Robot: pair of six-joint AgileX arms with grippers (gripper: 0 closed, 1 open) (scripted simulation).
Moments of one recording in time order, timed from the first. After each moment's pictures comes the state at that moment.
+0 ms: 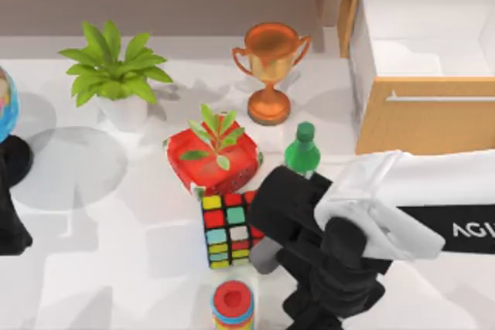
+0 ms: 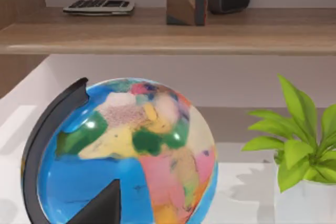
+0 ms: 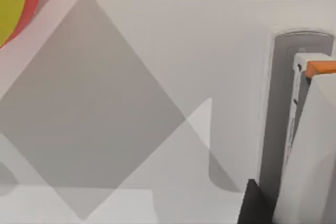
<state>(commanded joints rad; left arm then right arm) 0.00 0.00 0.00 0.00 0.00 0.00 0.94 1.84 1.03 -0.76 0.00 0.23</state>
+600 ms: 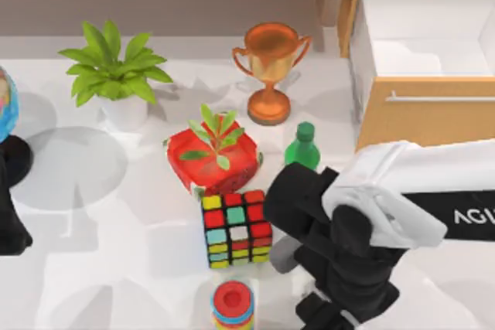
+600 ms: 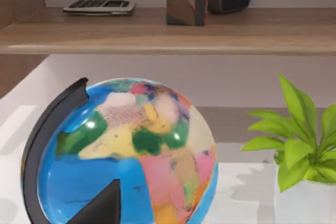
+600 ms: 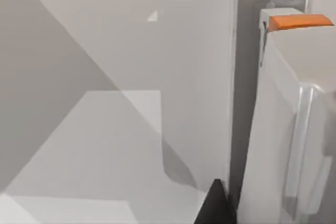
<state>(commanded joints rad) 0.00 0.00 0.00 0.00 0.00 0.00 0.89 1.91 0.95 -0.85 0.05 0.17</state>
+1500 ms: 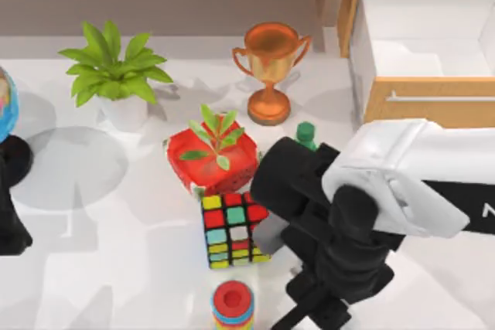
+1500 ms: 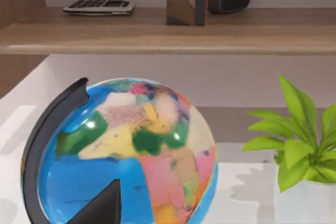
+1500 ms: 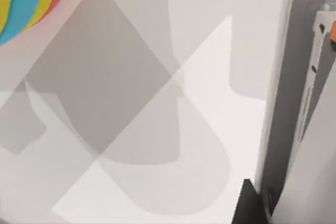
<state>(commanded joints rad) 0.00 0.00 0.00 0.00 0.00 0.00 0.93 1.77 1.11 -0.90 0.00 0.24</state>
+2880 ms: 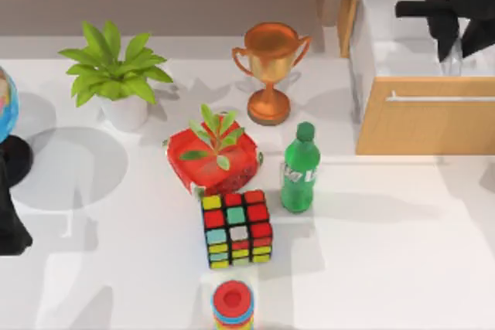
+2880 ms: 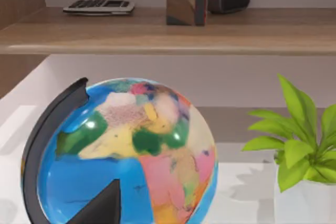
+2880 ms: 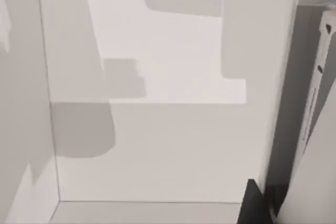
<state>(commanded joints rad) 0.00 0.00 0.00 0.00 0.00 0.00 0.14 2.39 2.30 -1.40 0.00 0.16</state>
